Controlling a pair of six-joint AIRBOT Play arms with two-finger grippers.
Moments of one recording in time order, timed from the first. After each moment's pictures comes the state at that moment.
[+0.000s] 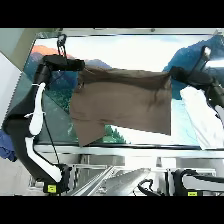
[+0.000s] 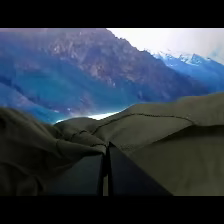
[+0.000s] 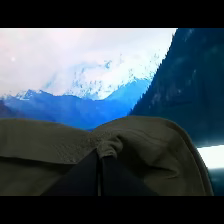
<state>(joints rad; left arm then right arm) -0.03 -1.90 1.81 -2.12 0.82 1.93 -0.03 -1.50 1.15 2.32 -0.39 -1.89</state>
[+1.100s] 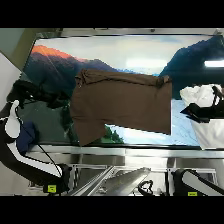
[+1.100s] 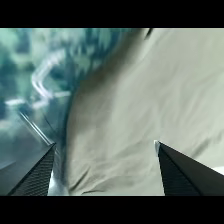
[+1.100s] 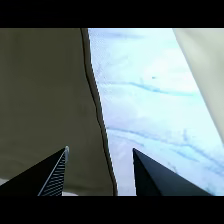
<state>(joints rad) 0.39 -1.76 1.33 -2.26 1.35 1.90 -0.45 -1.24 0.82 2.15 -1.16 -1.89</state>
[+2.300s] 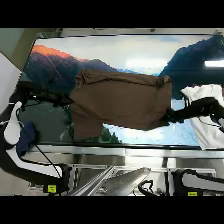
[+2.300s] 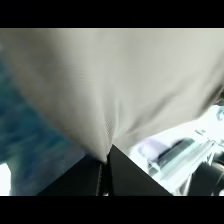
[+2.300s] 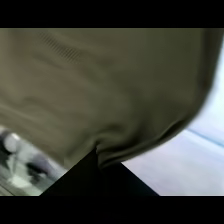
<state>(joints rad) 0.34 -1.62 1.27 -2.40 1.45 2.04 -0.21 -1.42 0.87 2.35 -1.22 -2.06</state>
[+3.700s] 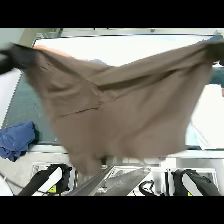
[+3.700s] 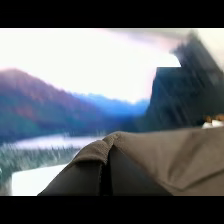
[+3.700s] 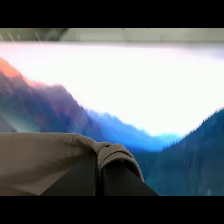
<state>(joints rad) 0.23 -1.03 1.42 -2.37 1.18 1.89 -0.19 -0.95 1.31 2.30 -0.98 -2.01</state>
